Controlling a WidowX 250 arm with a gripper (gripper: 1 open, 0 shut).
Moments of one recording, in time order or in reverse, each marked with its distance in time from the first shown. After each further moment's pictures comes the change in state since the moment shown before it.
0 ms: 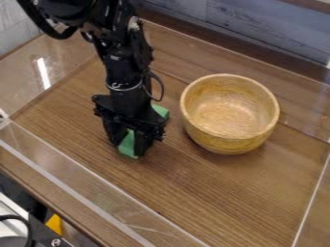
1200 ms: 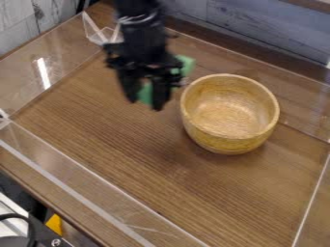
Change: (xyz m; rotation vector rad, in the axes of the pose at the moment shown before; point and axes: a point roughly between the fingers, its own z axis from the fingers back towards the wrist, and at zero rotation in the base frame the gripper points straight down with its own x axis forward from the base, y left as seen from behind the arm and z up) arm 0.018 -0.038 0.074 -0.088 0.025 -0.077
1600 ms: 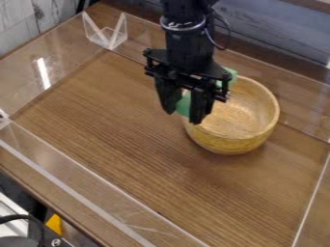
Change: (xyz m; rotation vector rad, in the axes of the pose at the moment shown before) arm 0.002 -0.038 -0.001 -0.009 0.005 -0.067
